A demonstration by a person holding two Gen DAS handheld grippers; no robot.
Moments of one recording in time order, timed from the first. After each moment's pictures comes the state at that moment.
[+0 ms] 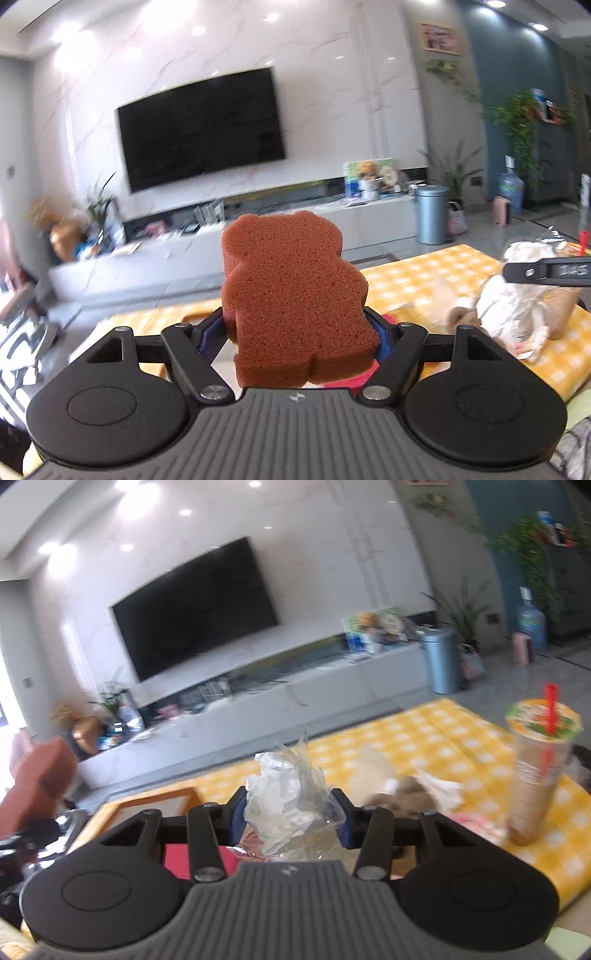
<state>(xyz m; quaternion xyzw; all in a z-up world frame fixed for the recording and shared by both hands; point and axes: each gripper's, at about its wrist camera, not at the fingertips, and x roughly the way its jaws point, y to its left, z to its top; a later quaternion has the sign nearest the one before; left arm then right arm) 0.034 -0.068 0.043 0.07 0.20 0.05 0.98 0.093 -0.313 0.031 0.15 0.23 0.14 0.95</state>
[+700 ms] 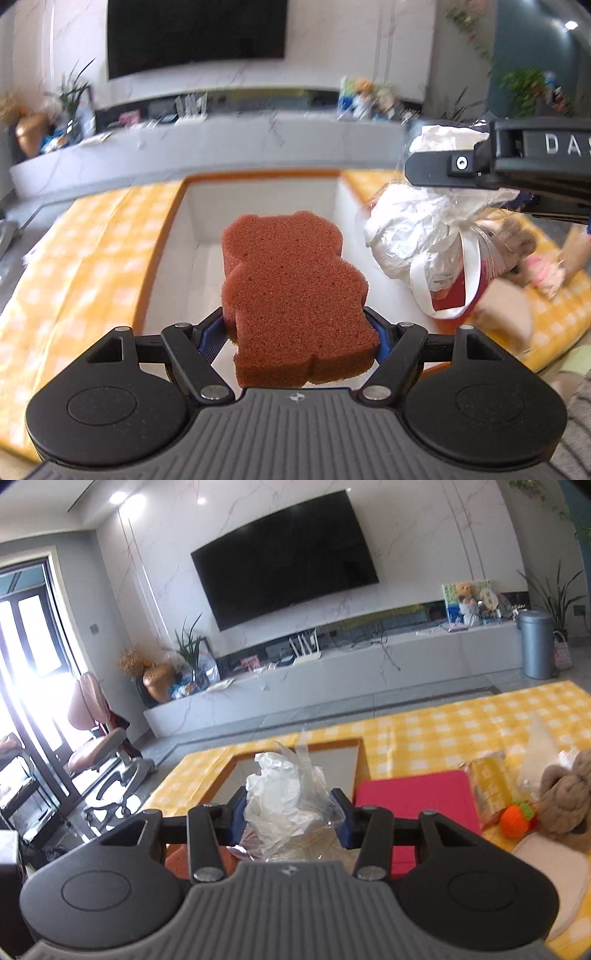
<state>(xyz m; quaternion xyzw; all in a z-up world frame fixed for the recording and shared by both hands) 0.079 0.042 -0.038 -0.01 0.35 0.00 0.94 0.116 -0.123 0.011 0.12 0.28 0.25 0.92</state>
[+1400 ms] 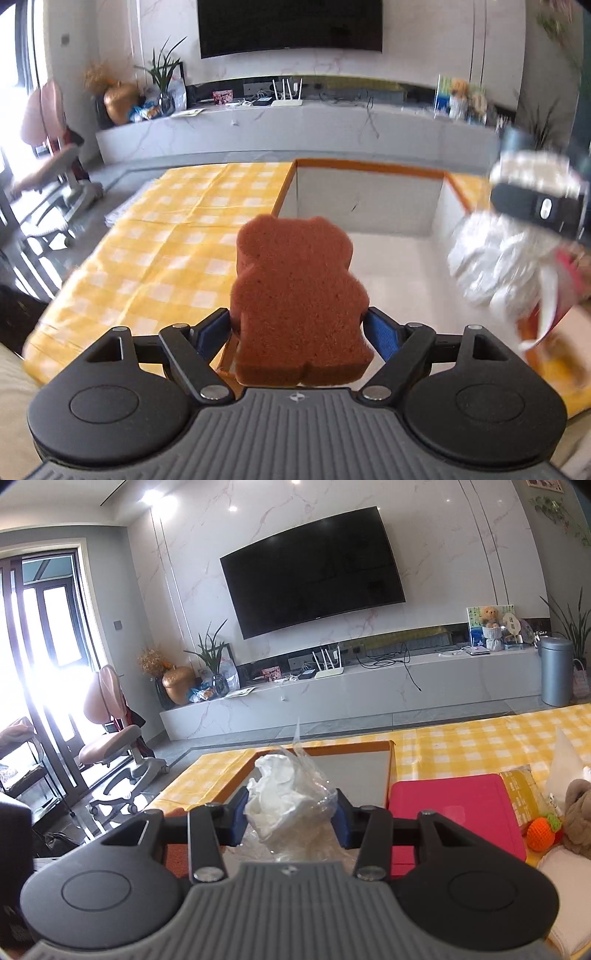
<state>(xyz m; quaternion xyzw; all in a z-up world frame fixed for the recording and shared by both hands) 0.067 0.077 -0.020 -0.06 0.35 0.14 0.93 0.104 -0.103 -0.005 0.10 0.23 0.28 0.93</state>
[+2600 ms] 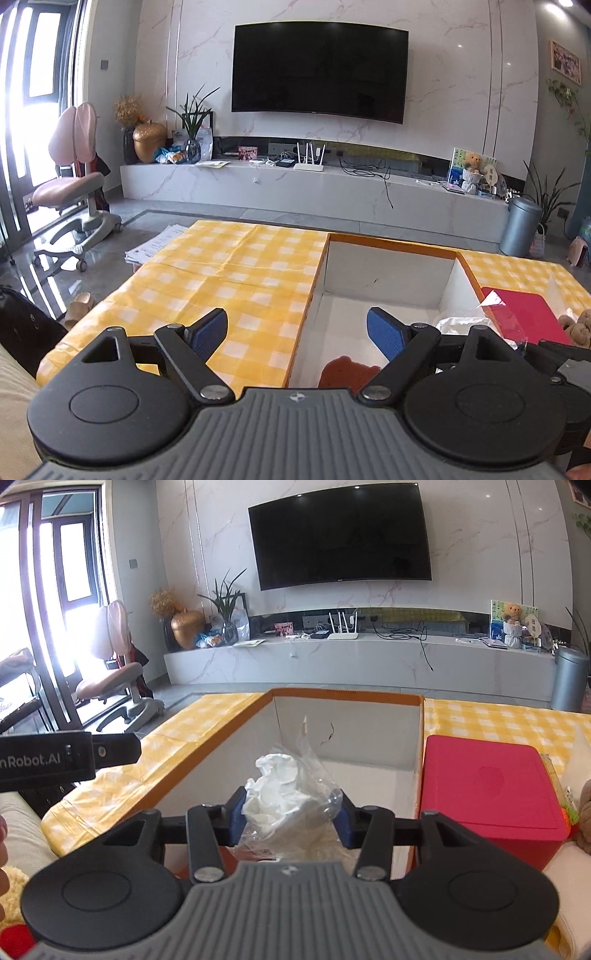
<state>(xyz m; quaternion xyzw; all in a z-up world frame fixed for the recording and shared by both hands) 0.037 0.098 0.008 -0.06 0.25 0.17 0.95 0.103 -0.055 -0.045 0.00 0.27 0.30 0.91</state>
